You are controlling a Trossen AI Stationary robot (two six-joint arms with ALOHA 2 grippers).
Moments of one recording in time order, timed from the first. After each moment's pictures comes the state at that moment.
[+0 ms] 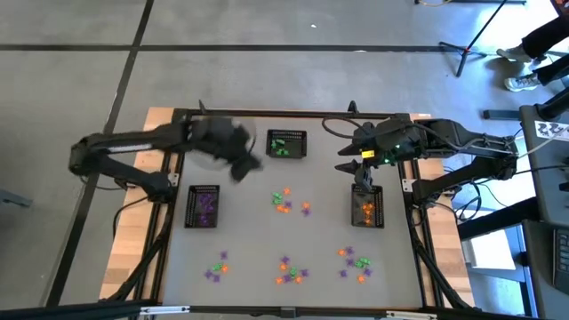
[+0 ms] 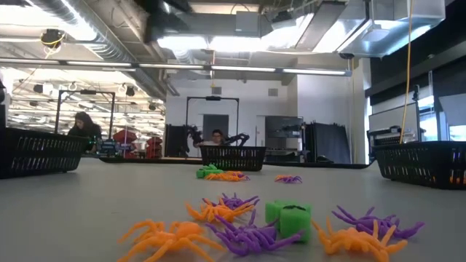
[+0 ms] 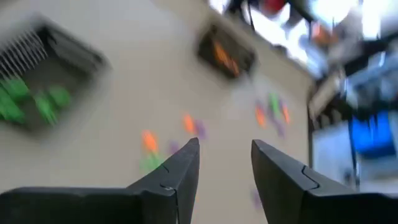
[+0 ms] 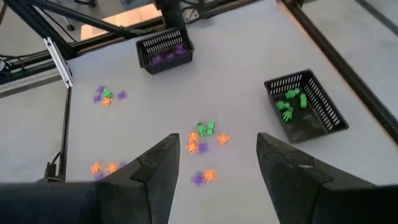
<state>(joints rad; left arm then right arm) 0.14 1.17 1.11 -0.57 0.16 -0.52 0.05 1.24 1.58 -0.99 0.10 0.30</state>
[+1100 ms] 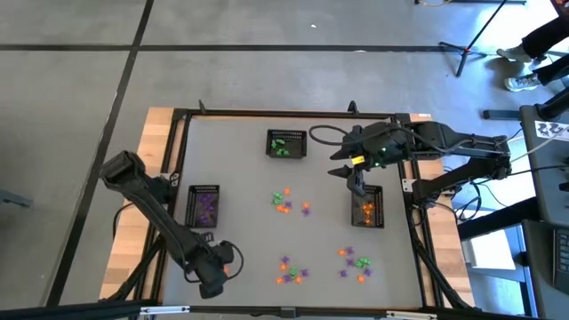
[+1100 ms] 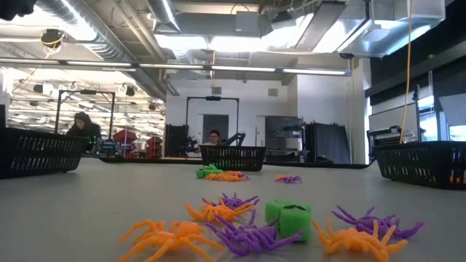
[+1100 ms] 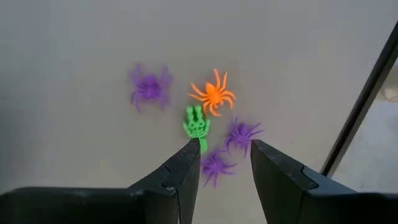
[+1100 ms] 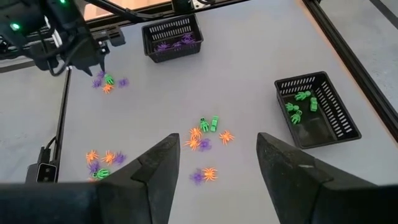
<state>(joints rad) -0.79 1.69 1.11 -0.76 0.02 -1.15 0.05 1.30 1.58 -0.98 0.06 0.23</state>
